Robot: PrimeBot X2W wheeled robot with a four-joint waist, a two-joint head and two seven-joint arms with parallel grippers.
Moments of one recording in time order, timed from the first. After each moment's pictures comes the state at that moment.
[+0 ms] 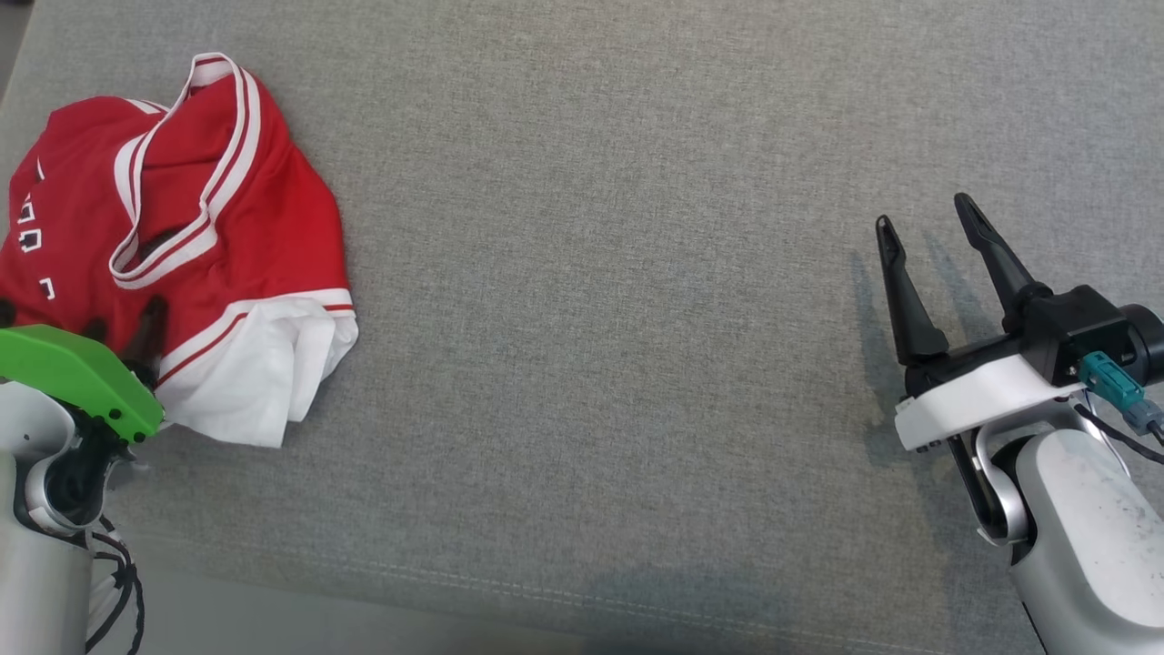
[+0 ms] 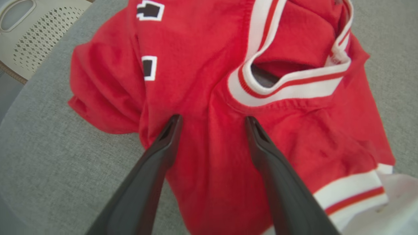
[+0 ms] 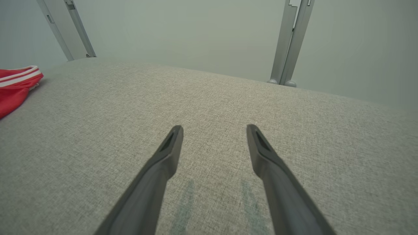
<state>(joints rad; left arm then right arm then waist) -0.46 0.33 -0.09 0.49 -0.76 0.00 0.29 -0.22 -0.25 0.26 0.07 0.17 -0.04 -0.21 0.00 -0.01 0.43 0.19</state>
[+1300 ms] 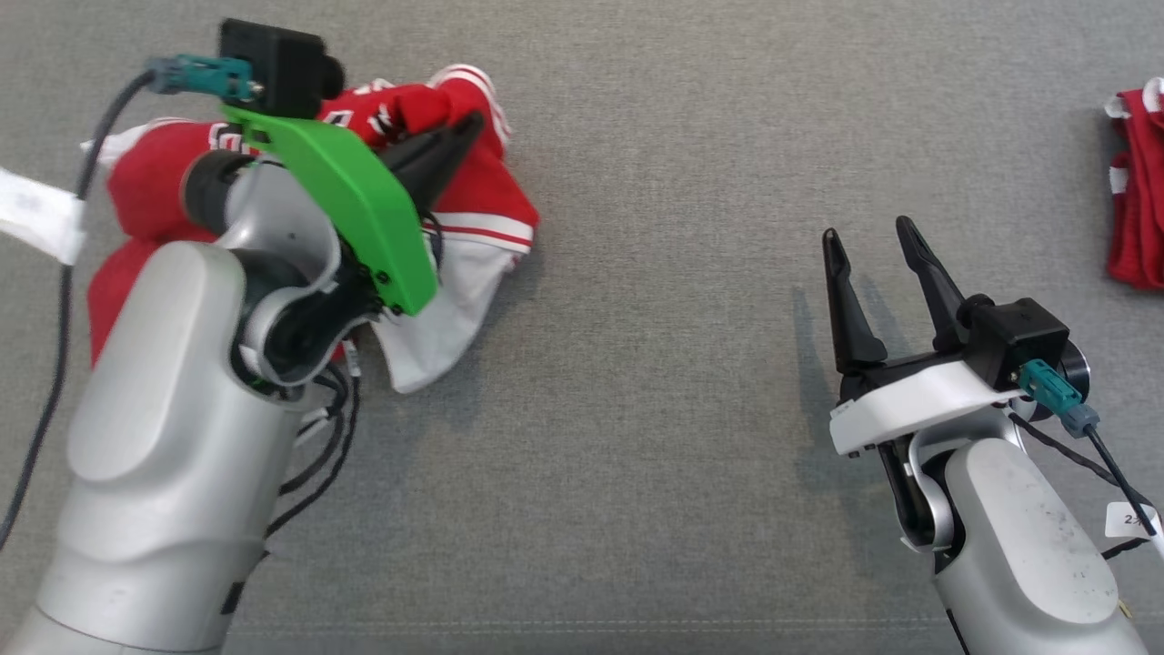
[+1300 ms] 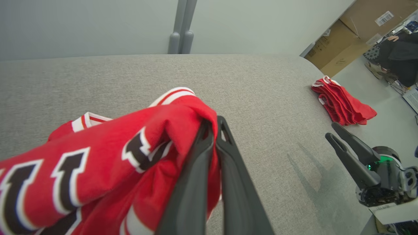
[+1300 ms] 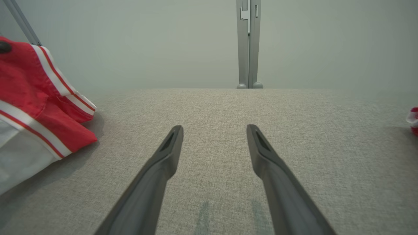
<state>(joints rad) -0.73 0.16 -0.41 0.17 -0.82 -0.11 0.51 -0.24 -0.10 0.27 0.16 0.21 -0.06 -0.25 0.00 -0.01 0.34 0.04</state>
